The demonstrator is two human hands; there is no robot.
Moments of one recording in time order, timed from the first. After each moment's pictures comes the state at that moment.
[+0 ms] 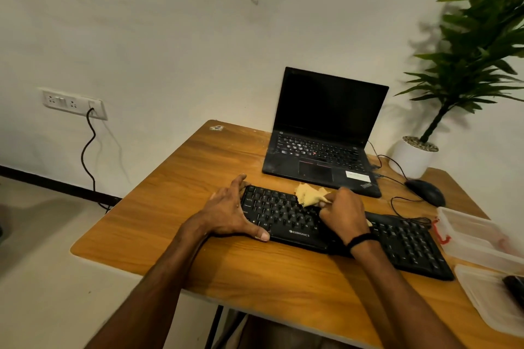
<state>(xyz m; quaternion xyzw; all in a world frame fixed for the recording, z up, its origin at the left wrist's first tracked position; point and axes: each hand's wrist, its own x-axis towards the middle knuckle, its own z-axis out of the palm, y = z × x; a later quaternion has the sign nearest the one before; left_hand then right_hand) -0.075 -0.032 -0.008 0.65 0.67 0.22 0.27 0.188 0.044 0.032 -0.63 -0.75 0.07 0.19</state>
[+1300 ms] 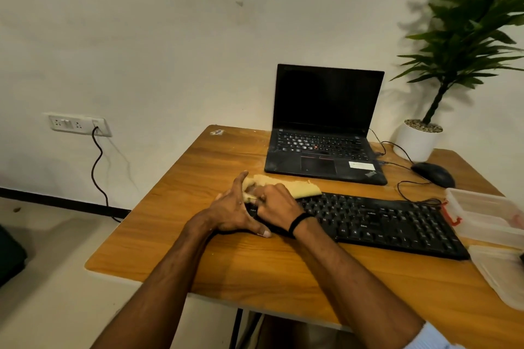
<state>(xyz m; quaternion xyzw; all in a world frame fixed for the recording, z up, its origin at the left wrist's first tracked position) -0.080 -0.019 -0.008 0.64 0.66 0.22 0.32 0.081 0.014 0.031 -0.40 -0.88 0.20 0.16</state>
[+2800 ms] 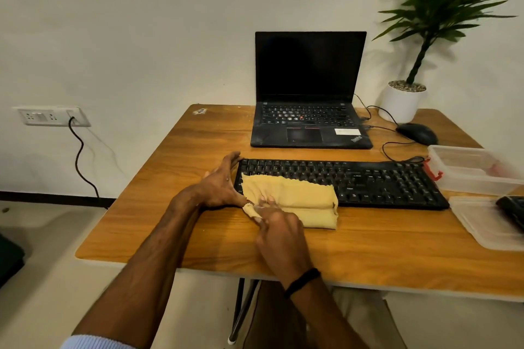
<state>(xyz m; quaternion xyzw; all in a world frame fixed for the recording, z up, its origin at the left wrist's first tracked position) -0.094 -0.002 -0.022 0.67 0.62 0.22 0.35 0.115 -0.100 -0.015 -0.53 -0.77 0.19 0.29</state>
